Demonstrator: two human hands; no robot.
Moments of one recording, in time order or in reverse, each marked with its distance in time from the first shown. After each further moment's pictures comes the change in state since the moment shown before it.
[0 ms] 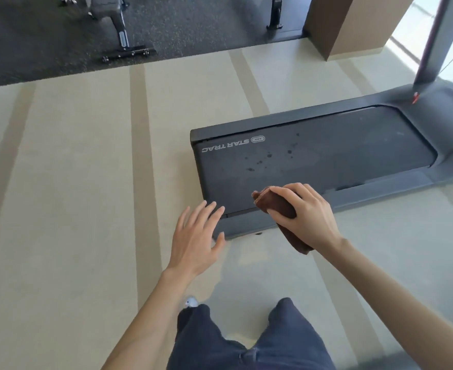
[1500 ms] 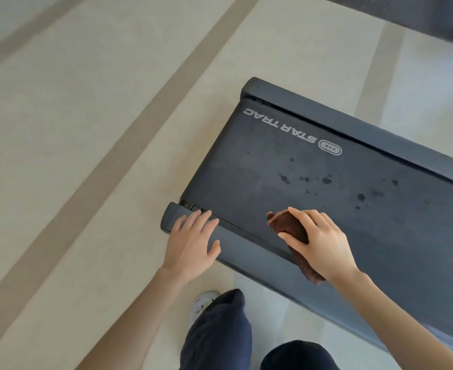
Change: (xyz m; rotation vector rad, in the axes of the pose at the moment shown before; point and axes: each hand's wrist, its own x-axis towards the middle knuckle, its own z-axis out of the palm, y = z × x) left_hand 0.214 -0.005 0.439 0.006 -0.050 -0.690; right_hand 0.143 0.382 0.331 0.006 -0.479 -0.439
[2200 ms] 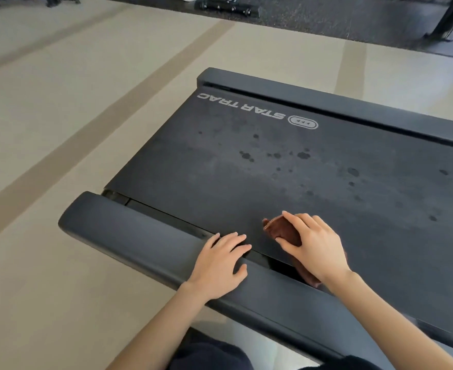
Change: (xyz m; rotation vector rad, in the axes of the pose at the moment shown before) left_hand 0.095 0.124 0.332 -0.031 0.061 0.276; right_hand -0.056 0.230 0.232 -0.075 0.151 0.009
